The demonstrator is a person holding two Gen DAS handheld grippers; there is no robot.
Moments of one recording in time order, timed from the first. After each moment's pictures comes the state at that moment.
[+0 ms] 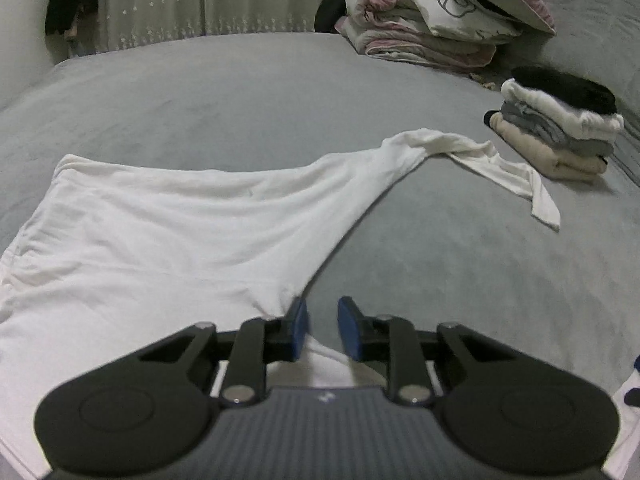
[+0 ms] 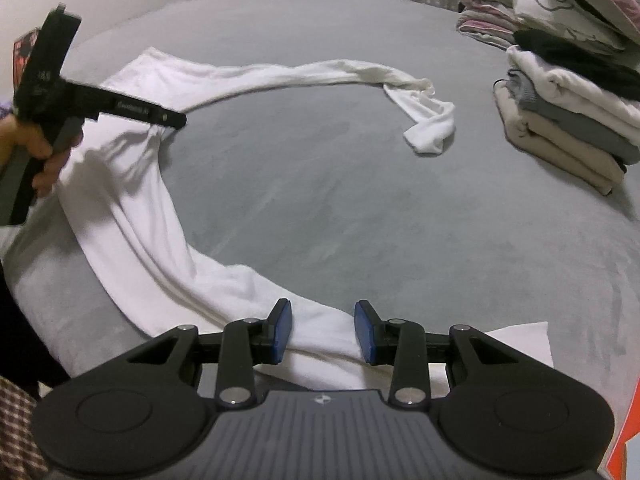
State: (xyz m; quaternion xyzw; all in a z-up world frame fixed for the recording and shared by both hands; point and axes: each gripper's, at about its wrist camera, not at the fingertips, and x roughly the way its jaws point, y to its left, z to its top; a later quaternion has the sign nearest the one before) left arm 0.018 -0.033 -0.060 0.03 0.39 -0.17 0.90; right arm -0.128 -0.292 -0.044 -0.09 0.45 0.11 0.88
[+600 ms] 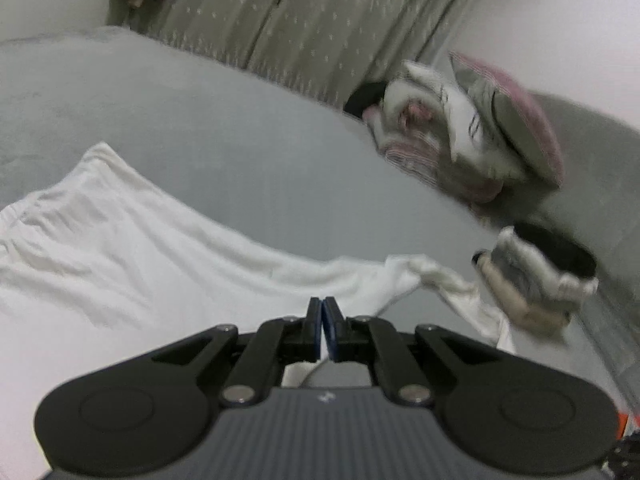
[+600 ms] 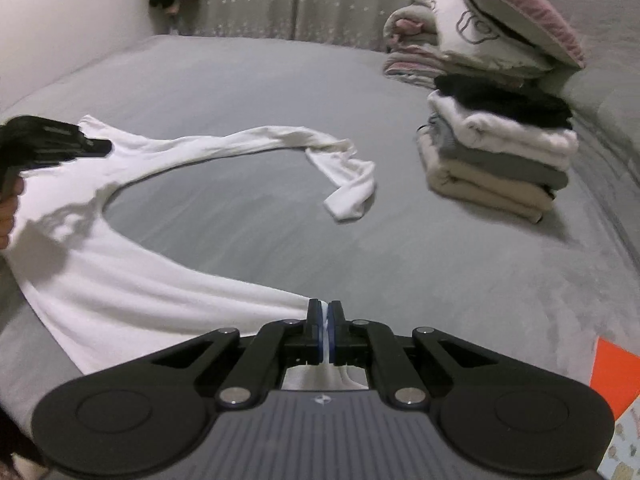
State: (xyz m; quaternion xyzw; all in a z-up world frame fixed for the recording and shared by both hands) left arm 0.035 0.019 -0.045 -0.18 0.30 -0.18 0.92; right arm -0.112 -0.304 -0.015 -0.08 0.37 0.00 0.92
